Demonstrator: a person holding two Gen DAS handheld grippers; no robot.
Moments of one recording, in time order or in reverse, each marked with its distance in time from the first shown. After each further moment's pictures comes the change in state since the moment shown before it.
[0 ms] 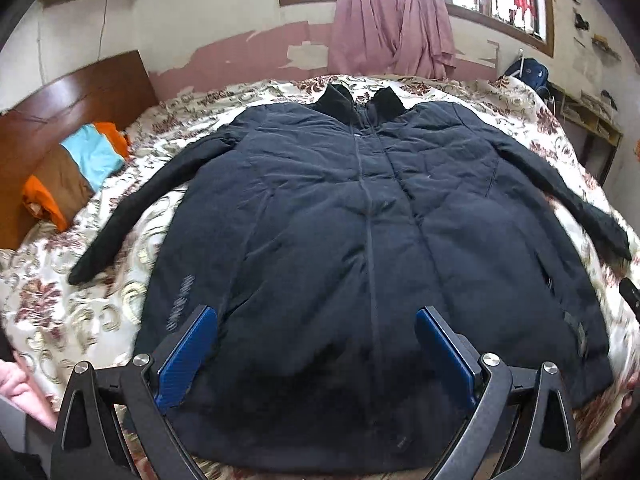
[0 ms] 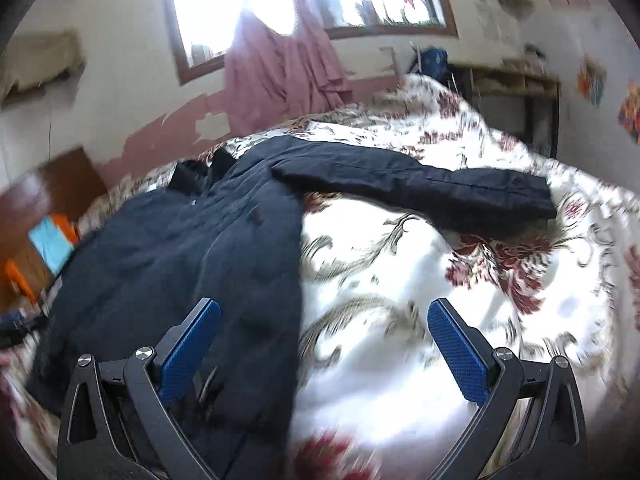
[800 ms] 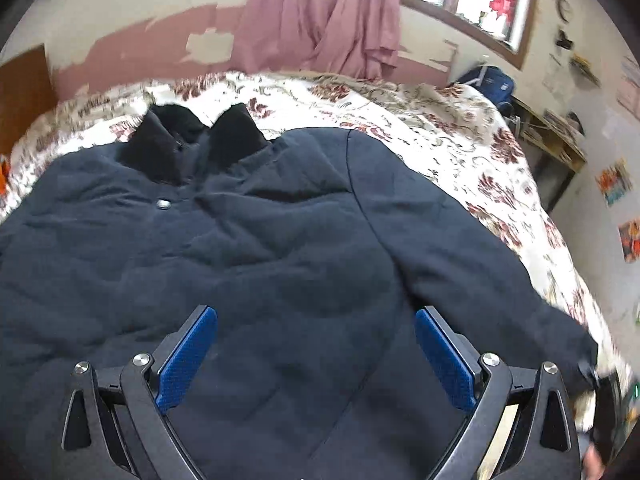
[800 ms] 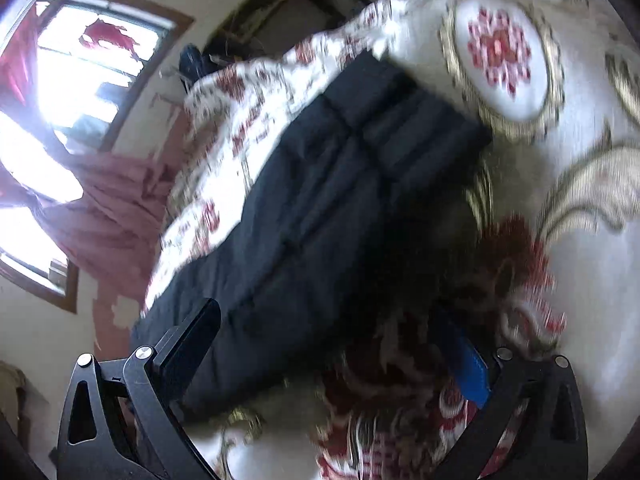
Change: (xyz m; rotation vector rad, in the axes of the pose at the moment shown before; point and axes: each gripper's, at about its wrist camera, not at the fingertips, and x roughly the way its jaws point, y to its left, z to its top) left arm 0.186 -0.214 0.183 -0.027 0.054 -0.262; right arm 0.208 -0.214 0.040 0.933 -0.025 -0.125
